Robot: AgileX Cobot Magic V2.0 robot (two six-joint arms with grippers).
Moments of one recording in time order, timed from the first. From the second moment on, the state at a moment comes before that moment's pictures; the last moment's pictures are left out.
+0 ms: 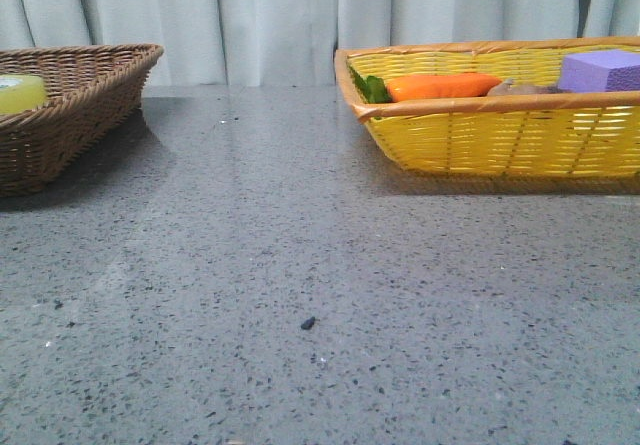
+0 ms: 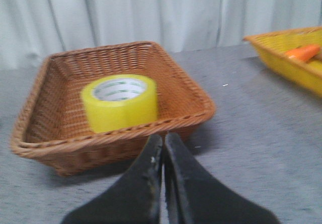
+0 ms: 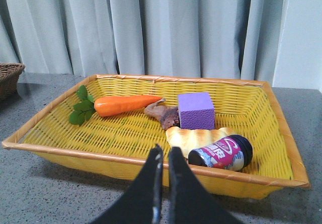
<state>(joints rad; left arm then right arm) -0.21 -0.01 -0.32 -0.07 0.53 0.10 0.77 0.01 -0.45 -0.91 0.83 0.75</state>
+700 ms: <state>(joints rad) -0.07 -0.01 0.00 -0.05 0.33 -0.08 0.77 0.01 -0.45 -0.91 0.83 0.75</state>
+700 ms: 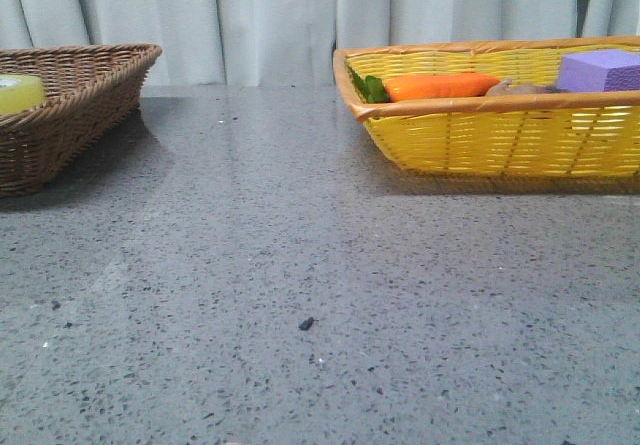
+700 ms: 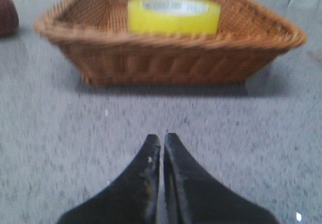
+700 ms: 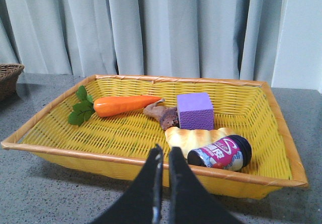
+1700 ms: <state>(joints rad) -0.07 -0.01 0.00 -0.05 0.33 -0.11 0.77 0.01 -0.45 -0.92 0.83 0.75</state>
